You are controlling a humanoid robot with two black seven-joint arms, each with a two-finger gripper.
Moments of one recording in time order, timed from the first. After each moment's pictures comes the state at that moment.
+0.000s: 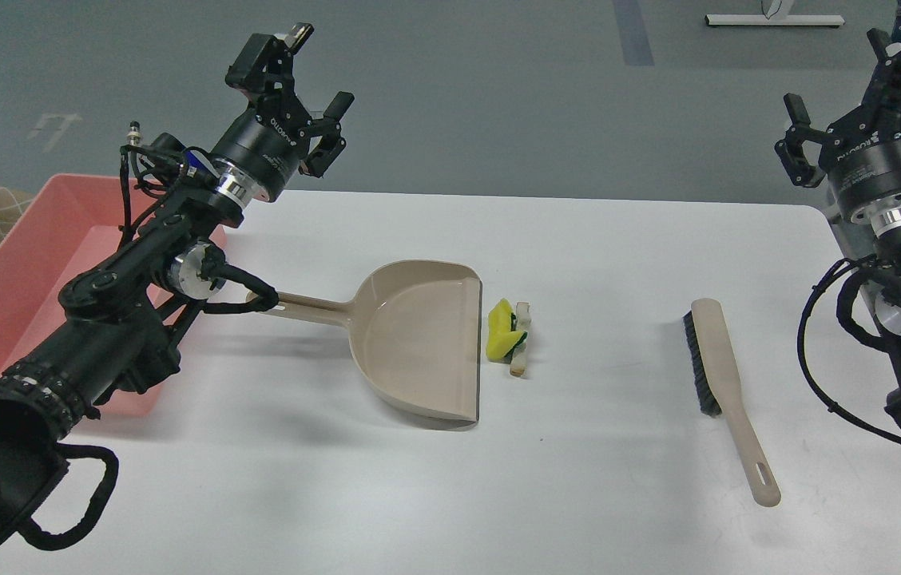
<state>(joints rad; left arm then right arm) -0.77 0.24 -0.91 -0.73 0.52 -0.37 -0.46 0.64 -0.28 1.32 0.77 -0.60 0.38 0.31</state>
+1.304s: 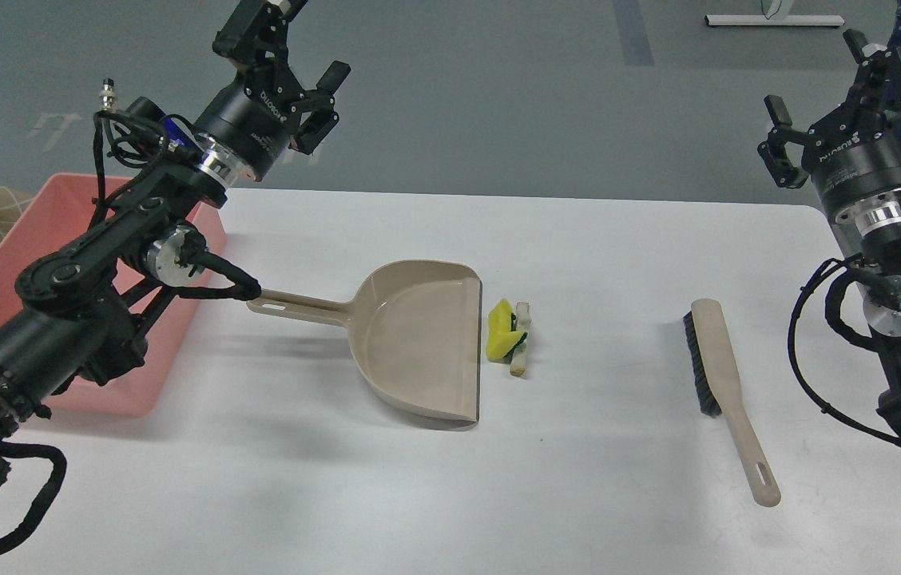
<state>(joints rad) -0.77 0.41 -0.79 -0.99 0.52 -0.25 -0.44 0.64 -0.28 1.28 0.79 -0.61 0.37 0.31</state>
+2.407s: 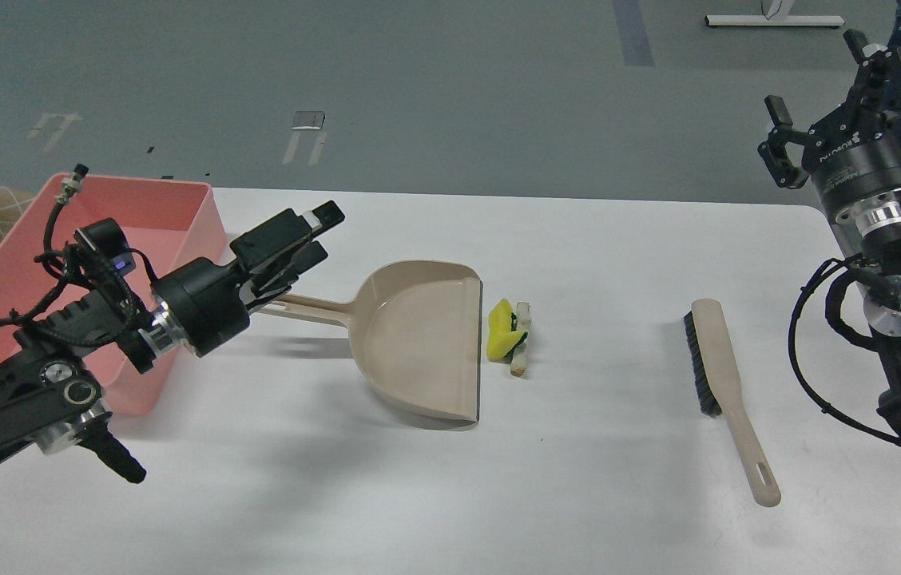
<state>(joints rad) -0.45 0.89 -0.53 -1.66 0.91 0.07 -0.38 0.64 -0.28 1.28 0.79 -0.61 0.37 0.31</state>
